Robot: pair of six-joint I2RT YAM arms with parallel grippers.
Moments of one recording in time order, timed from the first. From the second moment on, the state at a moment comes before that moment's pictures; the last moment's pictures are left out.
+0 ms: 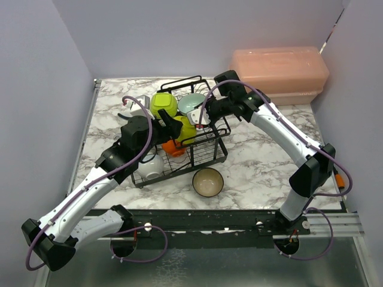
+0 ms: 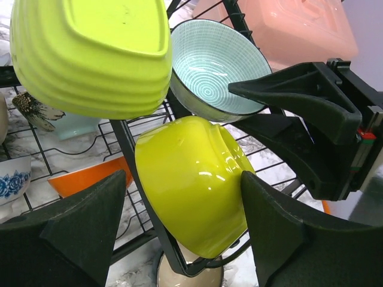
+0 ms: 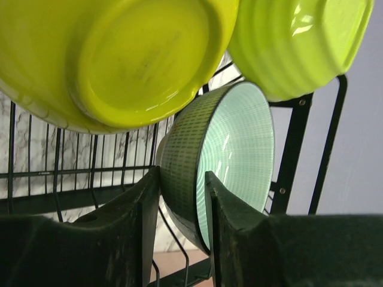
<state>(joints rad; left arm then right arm) -0.66 0.94 0.99 -0.34 -0.26 -0.71 0.64 1.73 1.76 -0.80 -0.52 -1.50</state>
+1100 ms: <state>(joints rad) -0.66 1.03 1.17 -0.46 -0.33 -0.55 0.64 1.68 1.76 -0.70 -0.41 -1.22</state>
